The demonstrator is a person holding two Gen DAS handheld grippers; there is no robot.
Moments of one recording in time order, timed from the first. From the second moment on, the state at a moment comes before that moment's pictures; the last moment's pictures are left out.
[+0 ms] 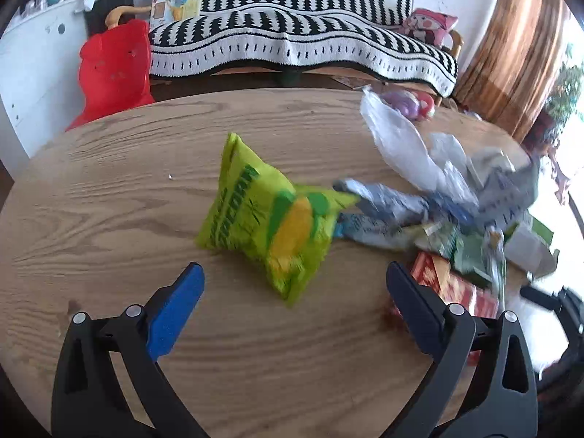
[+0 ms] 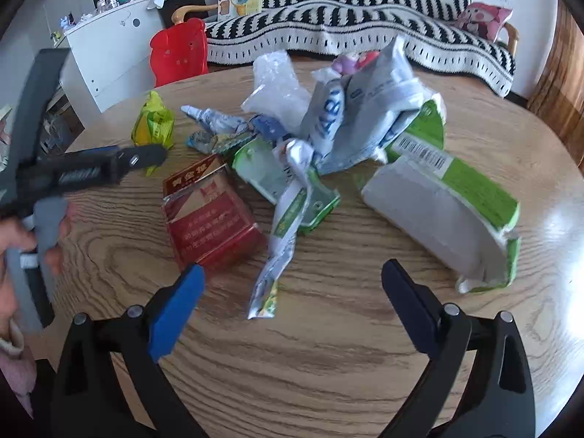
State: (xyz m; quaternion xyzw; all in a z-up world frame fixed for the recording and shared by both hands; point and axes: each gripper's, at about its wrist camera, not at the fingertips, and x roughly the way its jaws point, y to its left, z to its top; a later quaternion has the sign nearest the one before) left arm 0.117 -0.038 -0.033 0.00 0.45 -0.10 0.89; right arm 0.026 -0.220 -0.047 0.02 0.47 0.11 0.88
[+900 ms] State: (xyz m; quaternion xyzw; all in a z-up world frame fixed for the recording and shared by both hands) left arm 0.136 -0.046 -0.032 0.04 0.43 -0.07 0.90; right arm 0.016 -0.223 -0.046 -0.01 0.44 0.11 0.89
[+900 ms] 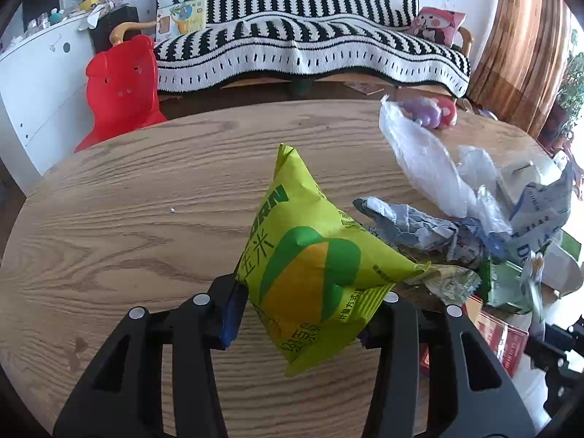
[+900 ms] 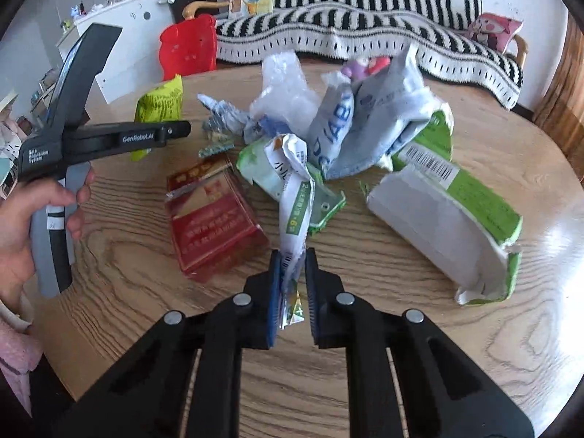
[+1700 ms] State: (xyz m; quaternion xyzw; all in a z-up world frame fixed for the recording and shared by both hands) left arm 0.123 -0.041 -0.021 0.04 0.43 -0.08 0.90; right arm 0.019 -0.231 -0.039 0.02 0.43 0.10 0.90
